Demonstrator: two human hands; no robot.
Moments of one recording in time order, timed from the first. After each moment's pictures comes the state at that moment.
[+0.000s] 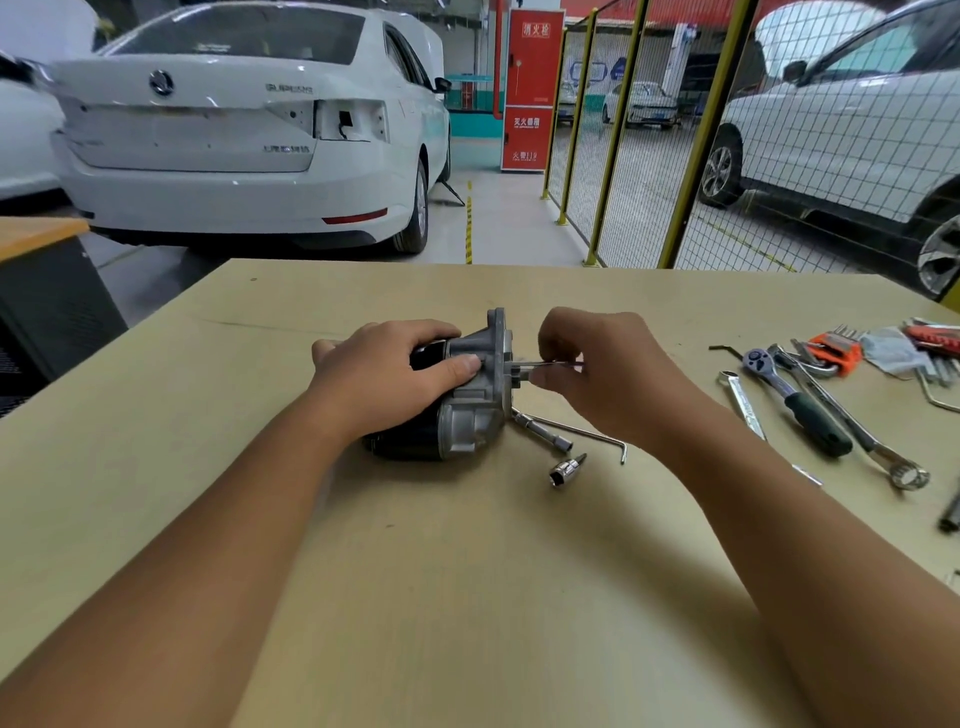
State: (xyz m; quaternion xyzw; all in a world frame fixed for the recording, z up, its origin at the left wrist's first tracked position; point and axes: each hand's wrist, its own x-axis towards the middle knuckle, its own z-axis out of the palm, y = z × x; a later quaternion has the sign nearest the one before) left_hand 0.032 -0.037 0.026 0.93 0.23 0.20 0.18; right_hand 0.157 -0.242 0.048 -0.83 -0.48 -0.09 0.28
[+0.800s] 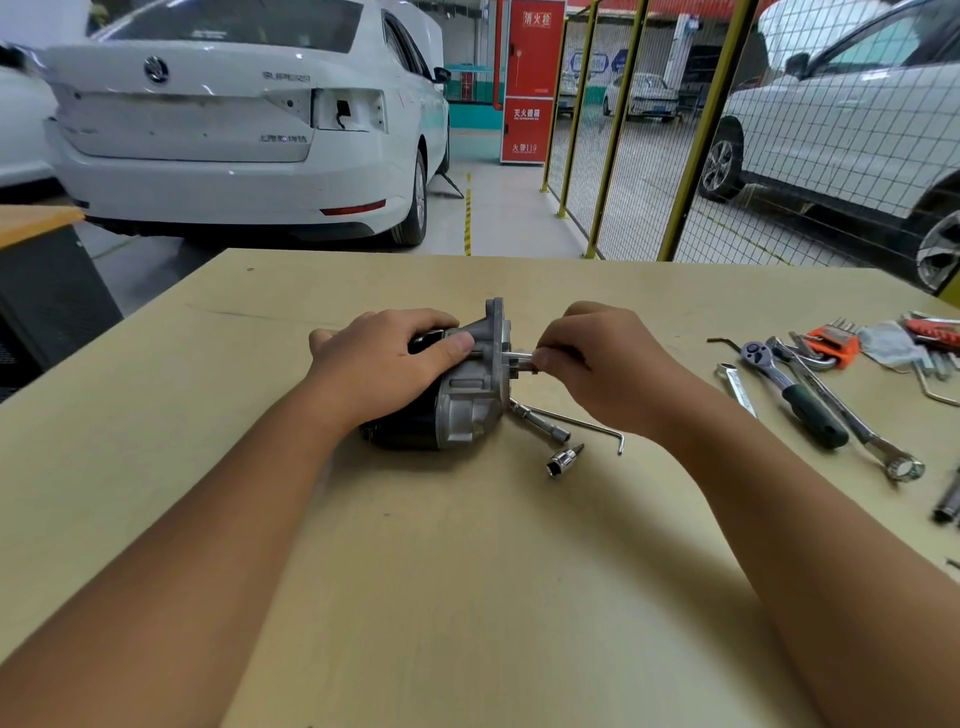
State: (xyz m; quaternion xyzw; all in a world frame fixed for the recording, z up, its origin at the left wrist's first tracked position) left_hand 0.032 -0.037 0.028 0.93 0.23 0.20 0.20; right_hand 0.162 -0.242 0.046 -0.81 -0.52 -0.09 0.26
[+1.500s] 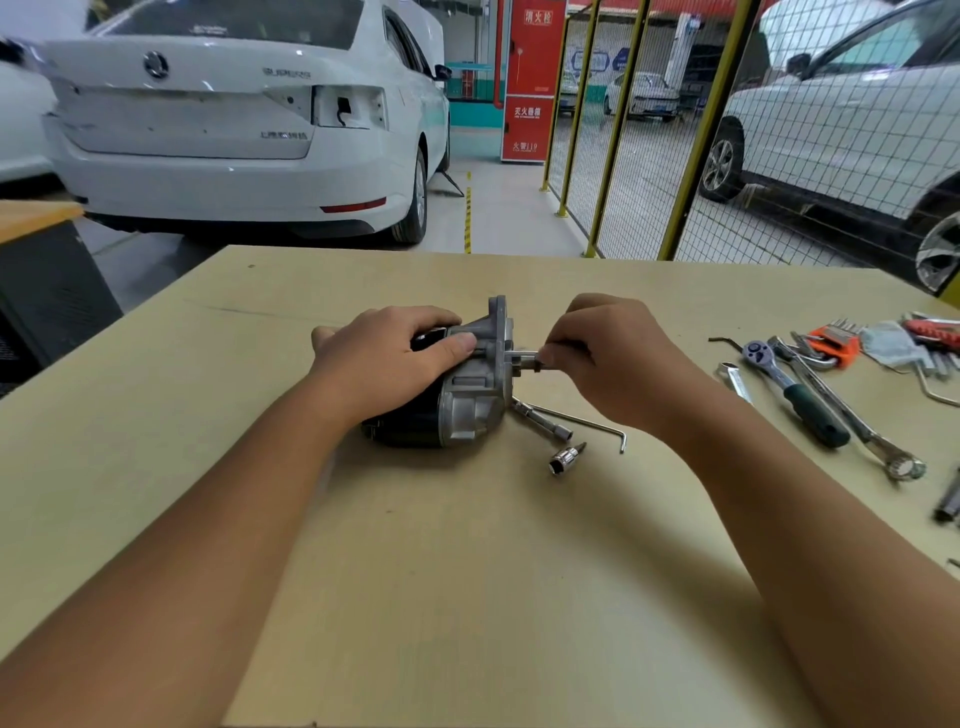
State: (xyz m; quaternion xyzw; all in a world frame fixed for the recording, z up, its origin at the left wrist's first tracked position) left_hand 0.032 -0.038 0.028 0.93 0.23 0.20 0.21; right_hand 0.163 -0.243 0.051 -0.82 -0.51 -0.11 0.24
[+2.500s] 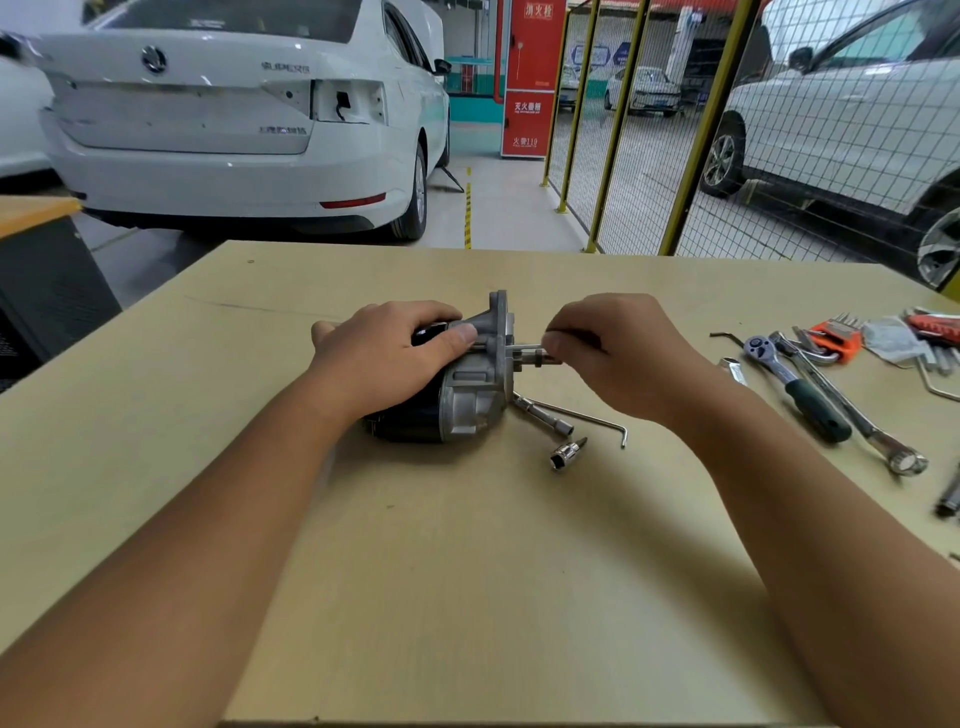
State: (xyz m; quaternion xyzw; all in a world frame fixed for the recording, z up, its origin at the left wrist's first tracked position) left_hand 0.032 -0.037 0.027 0.93 0.23 0.20 0.21; right_hand 0.164 -0.247 0.052 -0.81 -0.52 -0.11 0.26
